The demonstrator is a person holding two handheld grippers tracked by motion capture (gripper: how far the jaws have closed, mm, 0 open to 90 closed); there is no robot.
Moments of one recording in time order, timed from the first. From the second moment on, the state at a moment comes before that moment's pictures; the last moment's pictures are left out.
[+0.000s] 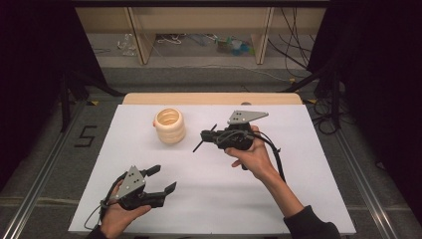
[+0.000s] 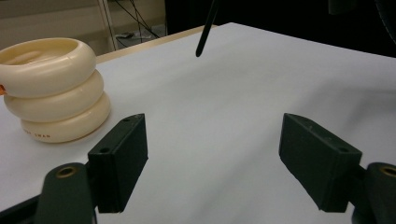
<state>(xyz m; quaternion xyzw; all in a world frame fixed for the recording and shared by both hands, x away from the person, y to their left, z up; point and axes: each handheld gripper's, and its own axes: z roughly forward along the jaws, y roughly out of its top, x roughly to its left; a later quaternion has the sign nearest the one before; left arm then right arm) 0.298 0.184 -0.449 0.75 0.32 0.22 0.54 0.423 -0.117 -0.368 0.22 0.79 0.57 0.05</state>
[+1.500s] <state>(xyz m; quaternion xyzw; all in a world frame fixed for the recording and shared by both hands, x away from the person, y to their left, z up) 0.309 0.195 -0.442 0.77 0.24 0.29 0.51 0.472 -0.081 -0.351 0.23 0.80 0.55 0.07</state>
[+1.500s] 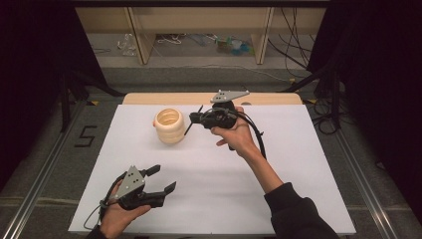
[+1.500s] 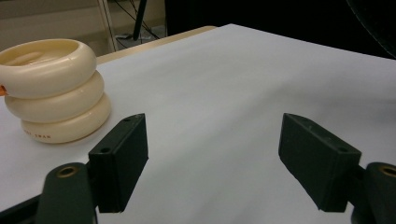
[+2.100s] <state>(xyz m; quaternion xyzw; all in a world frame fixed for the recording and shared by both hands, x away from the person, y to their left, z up) 0.309 0.195 -0.442 0.77 0.24 0.29 0.51 0.487 -0.067 -0.344 0.24 0.80 0.55 0.08</state>
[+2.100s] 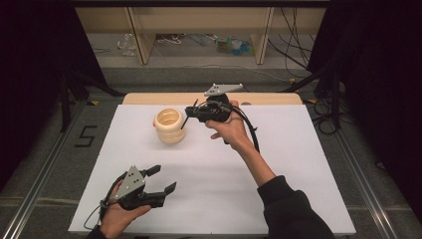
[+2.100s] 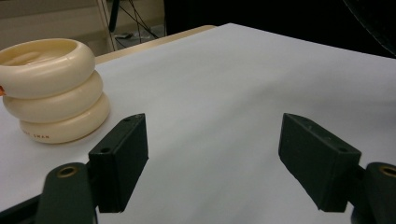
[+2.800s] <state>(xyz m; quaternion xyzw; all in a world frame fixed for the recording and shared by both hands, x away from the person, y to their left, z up) 0.309 0.195 -0.442 0.77 0.24 0.29 0.51 0.507 -0.047 -0.337 0.25 0.79 0.55 0.09</state>
